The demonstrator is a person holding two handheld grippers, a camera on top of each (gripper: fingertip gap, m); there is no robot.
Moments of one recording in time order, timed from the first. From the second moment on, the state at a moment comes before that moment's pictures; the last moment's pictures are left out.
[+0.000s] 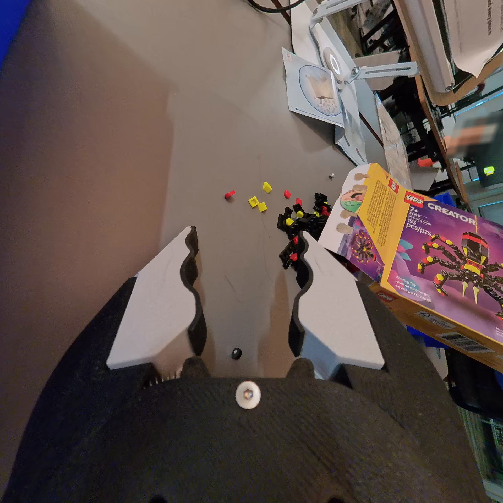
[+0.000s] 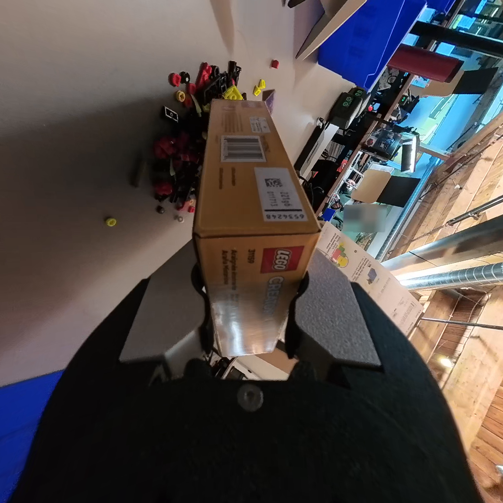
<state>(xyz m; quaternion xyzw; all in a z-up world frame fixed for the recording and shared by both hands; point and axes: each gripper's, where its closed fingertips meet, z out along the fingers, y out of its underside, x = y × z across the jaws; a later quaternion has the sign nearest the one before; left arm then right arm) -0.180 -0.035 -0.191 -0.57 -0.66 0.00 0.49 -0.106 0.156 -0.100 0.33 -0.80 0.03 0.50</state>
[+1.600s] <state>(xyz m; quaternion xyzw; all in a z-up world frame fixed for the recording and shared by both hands) -0.181 -0.033 -0.190 -0.56 -0.66 -0.02 0.50 -0.113 0.162 -0.055 0.29 -0.83 0.06 0.47</state>
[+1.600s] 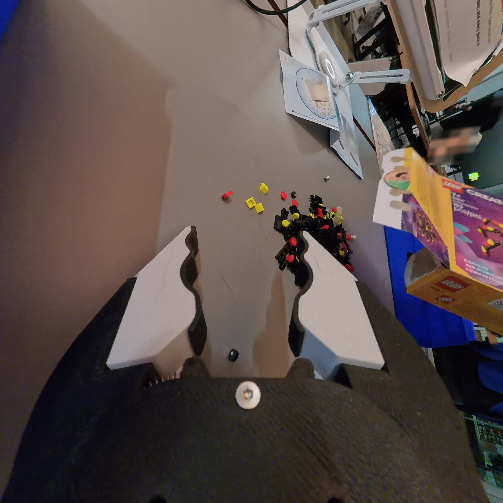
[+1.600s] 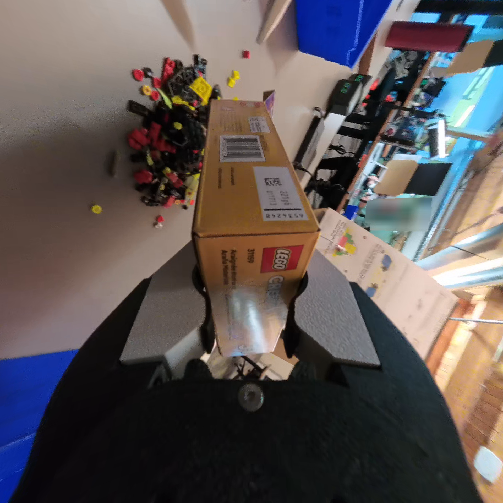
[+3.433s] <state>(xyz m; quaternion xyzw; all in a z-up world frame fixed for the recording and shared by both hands) -0.081 0.093 -0.061 -0.58 -0.33 -0.18 0.72 -0.050 0.196 0.021 -0.30 -0.35 0.89 0.05</state>
